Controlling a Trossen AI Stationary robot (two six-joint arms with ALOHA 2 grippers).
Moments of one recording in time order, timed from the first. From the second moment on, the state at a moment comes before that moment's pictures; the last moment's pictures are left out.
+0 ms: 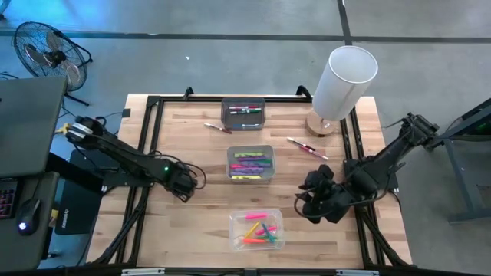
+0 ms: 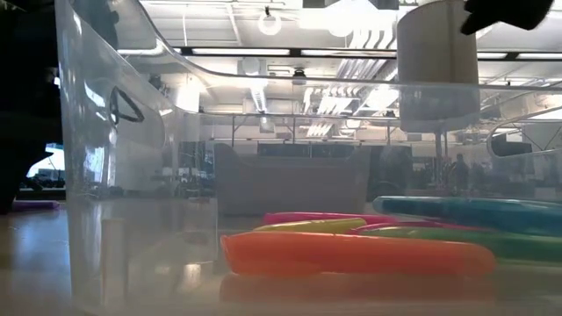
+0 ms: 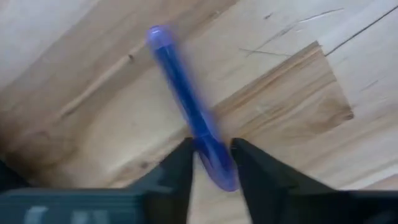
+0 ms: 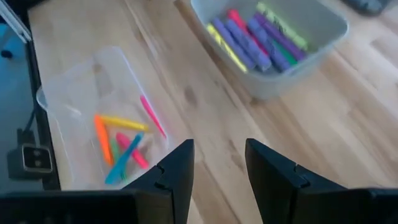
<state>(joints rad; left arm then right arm) -0.39 1.35 0.58 -0.80 0.05 -1.32 0.69 1.28 1.08 -0.85 0.58 1.11</state>
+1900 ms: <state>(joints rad) -0.45 2.24 2.13 -1.02 0.12 -0.84 0.72 1.10 0.64 -1.12 0.42 1.70</state>
